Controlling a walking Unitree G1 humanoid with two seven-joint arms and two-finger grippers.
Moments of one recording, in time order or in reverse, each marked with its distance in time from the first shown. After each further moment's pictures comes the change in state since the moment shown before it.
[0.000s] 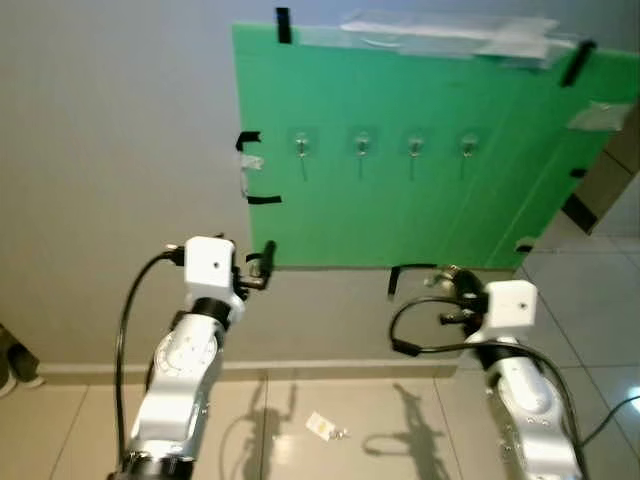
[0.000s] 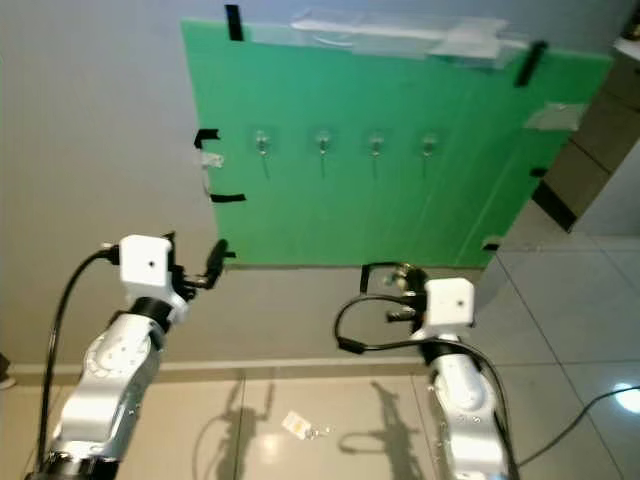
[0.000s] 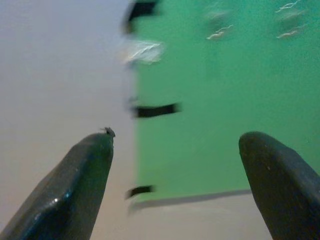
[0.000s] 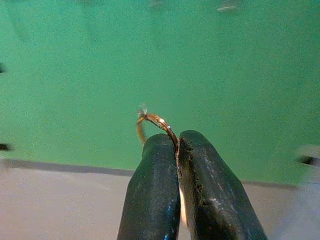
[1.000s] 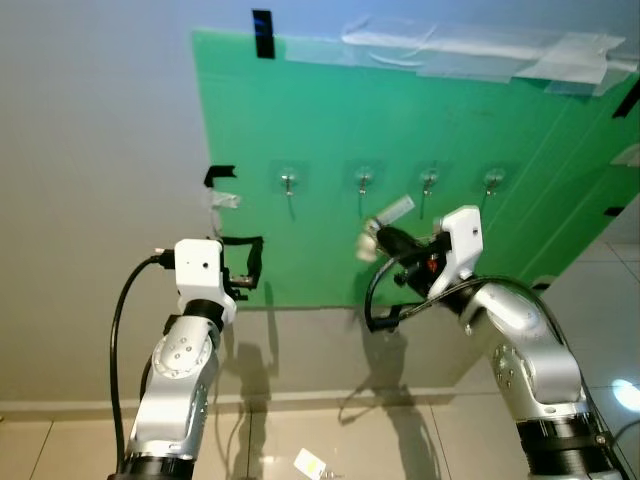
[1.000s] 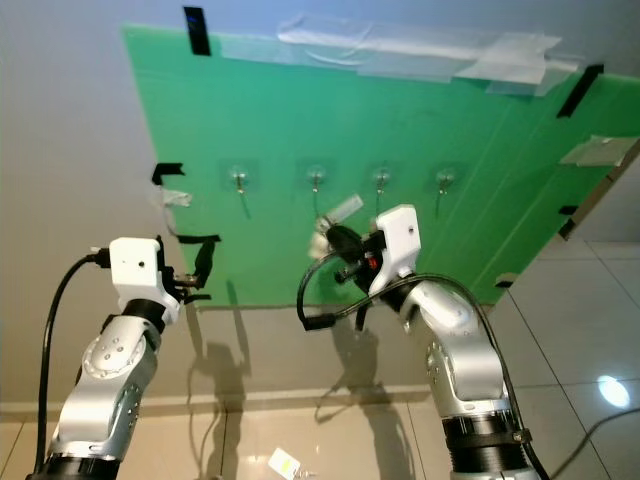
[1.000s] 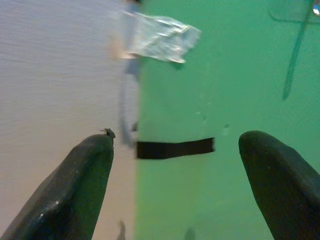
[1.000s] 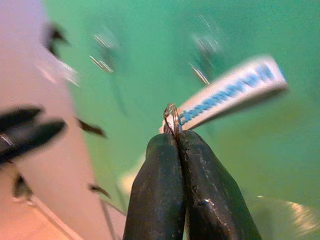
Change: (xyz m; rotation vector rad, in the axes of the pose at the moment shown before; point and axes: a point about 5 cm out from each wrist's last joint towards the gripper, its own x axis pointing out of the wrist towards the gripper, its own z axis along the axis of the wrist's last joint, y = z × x) left arm 0.000 0.001 -0.004 -0.032 0.015 0.054; right arm 0.041 0.040 0.080 0.131 -0.010 0.592
